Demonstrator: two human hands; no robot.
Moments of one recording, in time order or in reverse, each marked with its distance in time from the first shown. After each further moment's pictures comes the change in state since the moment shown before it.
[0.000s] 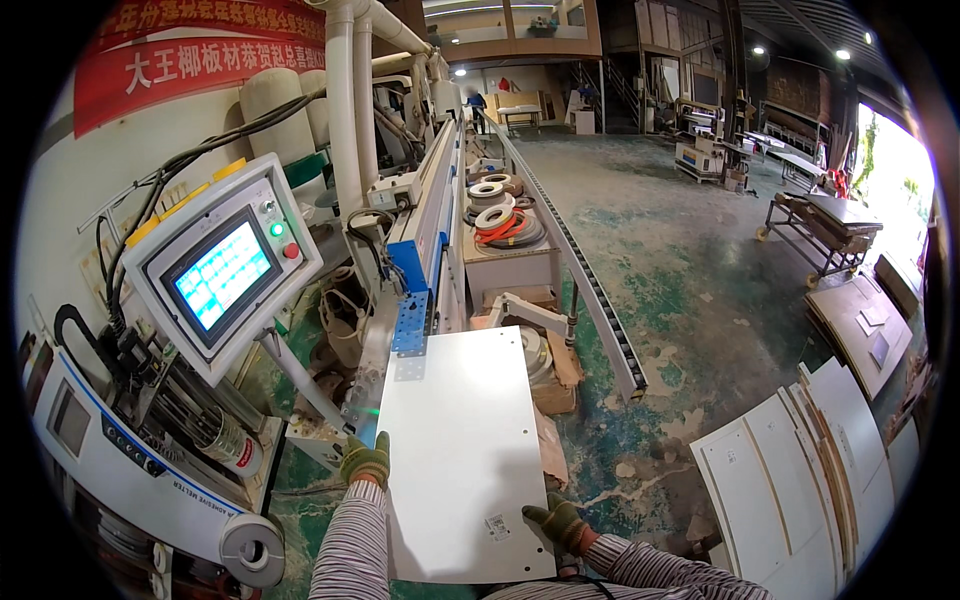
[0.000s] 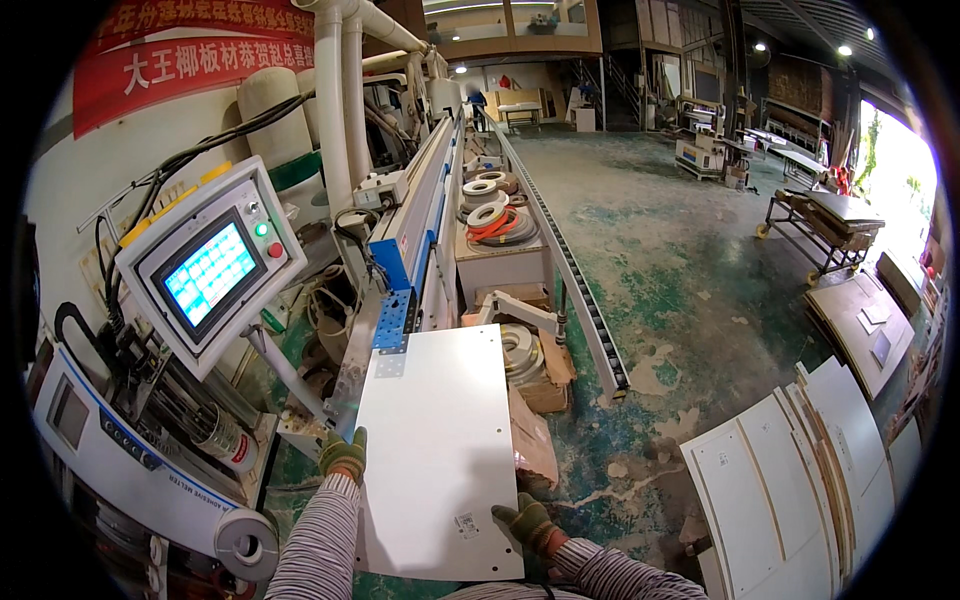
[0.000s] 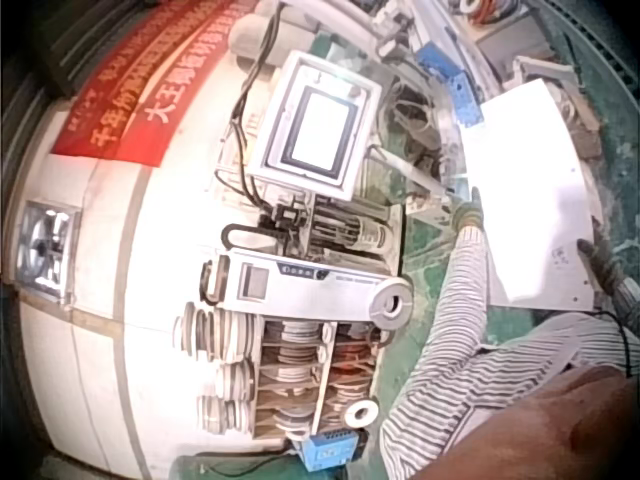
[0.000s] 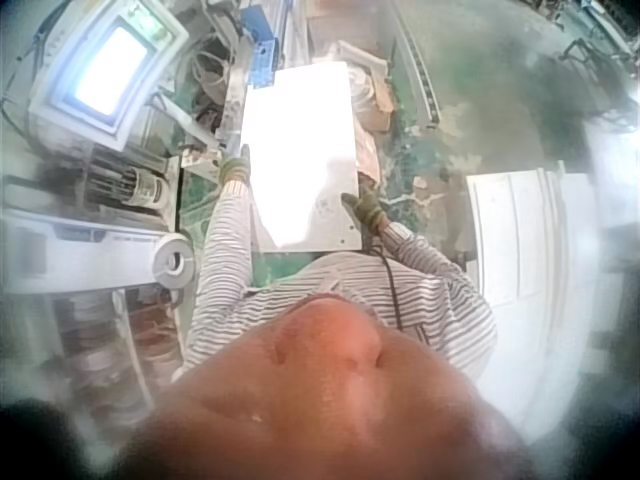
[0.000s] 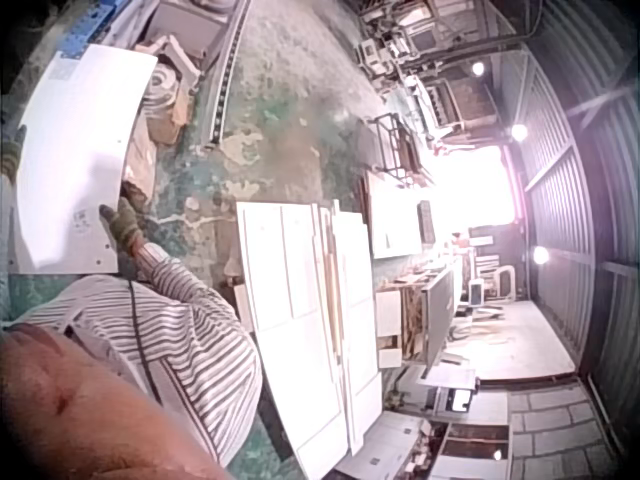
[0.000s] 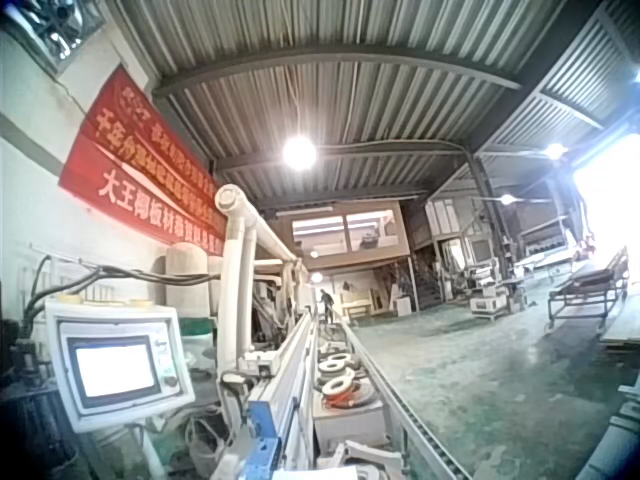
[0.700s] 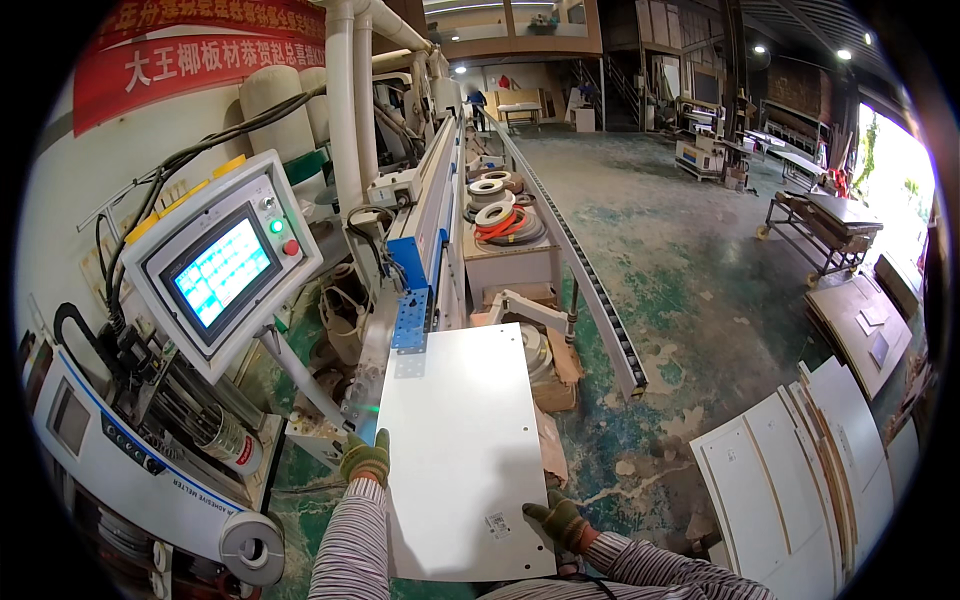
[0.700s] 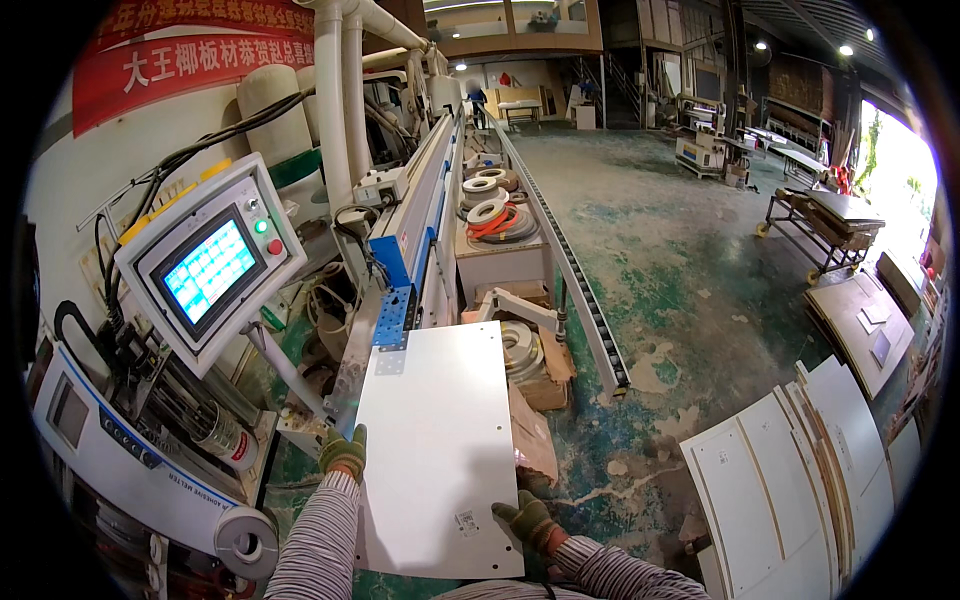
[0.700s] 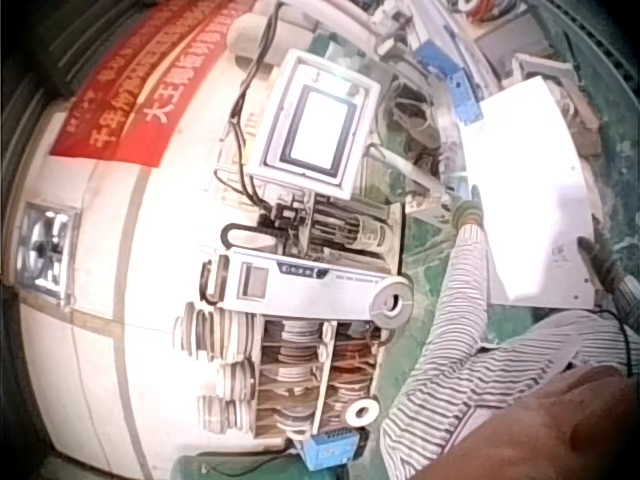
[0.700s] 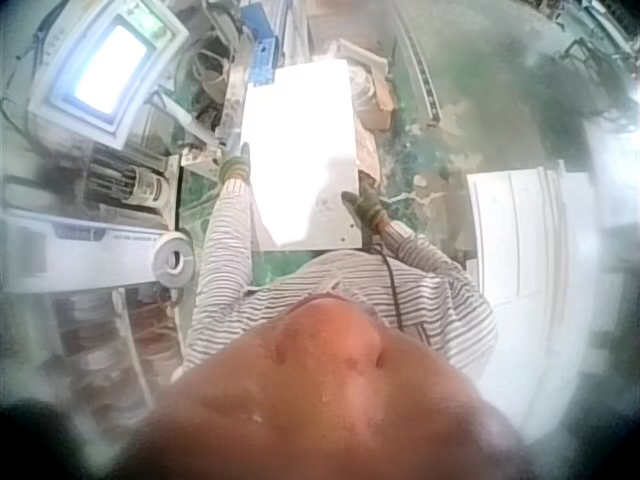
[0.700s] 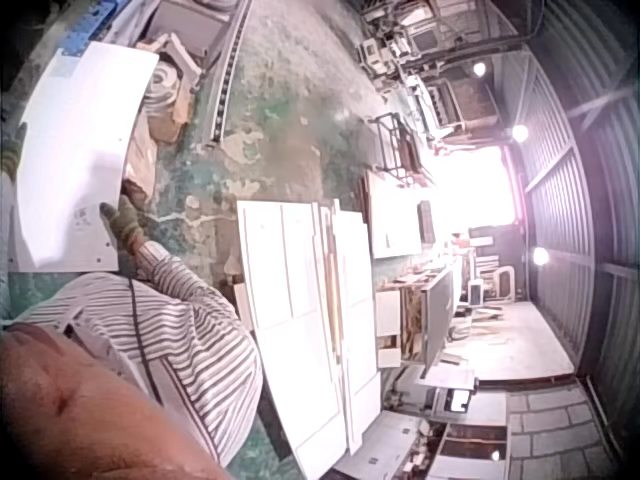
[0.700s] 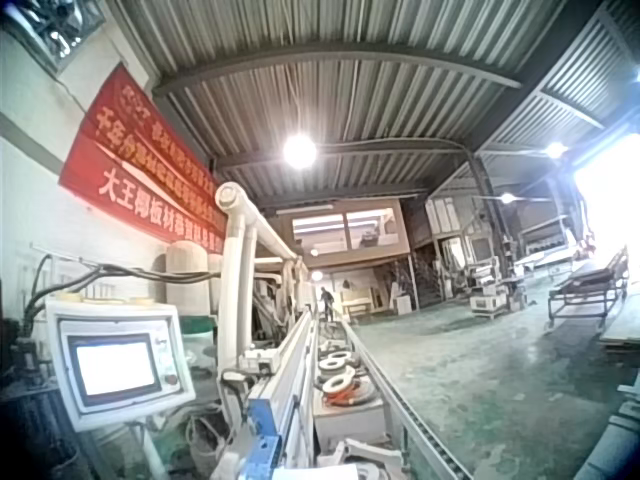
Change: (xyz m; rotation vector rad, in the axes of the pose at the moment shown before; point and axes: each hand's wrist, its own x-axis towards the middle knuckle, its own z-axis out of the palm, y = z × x) left_hand -0.003 -0.001 0.002 -0.048 0.030 0.005; right_hand -0.003 -0.006 -0.003 -0.073 0.007 -0.004
